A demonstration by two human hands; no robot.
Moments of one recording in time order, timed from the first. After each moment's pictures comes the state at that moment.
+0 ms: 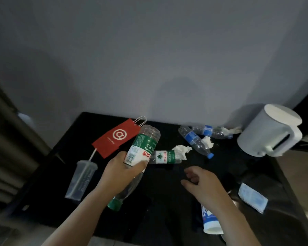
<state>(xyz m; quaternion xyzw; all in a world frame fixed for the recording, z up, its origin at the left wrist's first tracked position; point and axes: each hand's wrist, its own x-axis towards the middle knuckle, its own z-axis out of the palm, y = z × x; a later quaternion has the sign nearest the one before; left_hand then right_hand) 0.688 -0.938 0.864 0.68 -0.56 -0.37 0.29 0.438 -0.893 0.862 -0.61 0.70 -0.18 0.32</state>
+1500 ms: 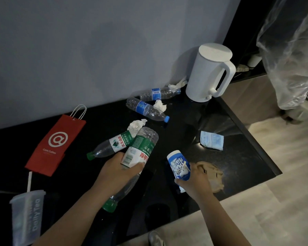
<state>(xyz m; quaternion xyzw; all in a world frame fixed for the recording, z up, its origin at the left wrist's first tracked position) 0.598 -0.975 0.795 0.55 -0.65 -0.51 0.10 0.385 -0.842 0.724 -0.31 0.89 -0.11 0.32</state>
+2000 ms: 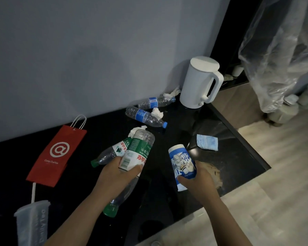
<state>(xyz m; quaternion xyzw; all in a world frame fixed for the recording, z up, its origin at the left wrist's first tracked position) 0.631 -0.978 0.813 0.52 -0.67 -0.52 0.13 0.421 -0.829 0.773 -0.27 0.89 -0.27 0.26</state>
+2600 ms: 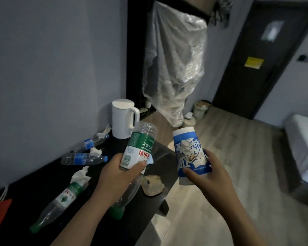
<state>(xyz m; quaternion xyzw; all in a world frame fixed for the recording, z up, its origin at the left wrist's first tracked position) 0.576 -0.900 0.932 0.21 -0.76 -0.59 0.17 0.489 -0.665 0.958 -0.15 0.85 -0.51 -0.01</state>
